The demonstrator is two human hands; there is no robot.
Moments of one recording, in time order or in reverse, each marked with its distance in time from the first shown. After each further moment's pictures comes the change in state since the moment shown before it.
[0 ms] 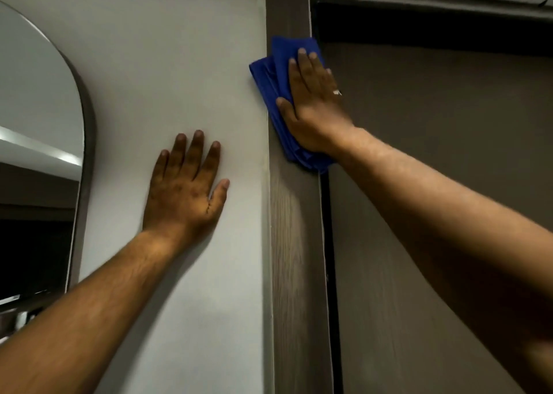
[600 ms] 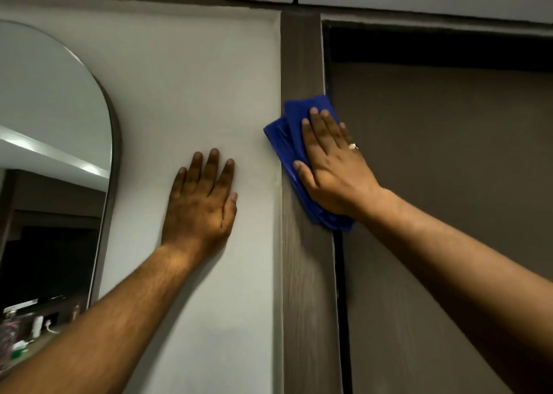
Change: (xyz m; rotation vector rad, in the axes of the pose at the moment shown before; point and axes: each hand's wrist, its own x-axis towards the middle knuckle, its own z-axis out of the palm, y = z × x) left_hand -0.004 0.005 -0.004 -0.013 0.005 -0.015; right_hand -0.064 -0.002 0.009 -0.141 -0.034 -0.136
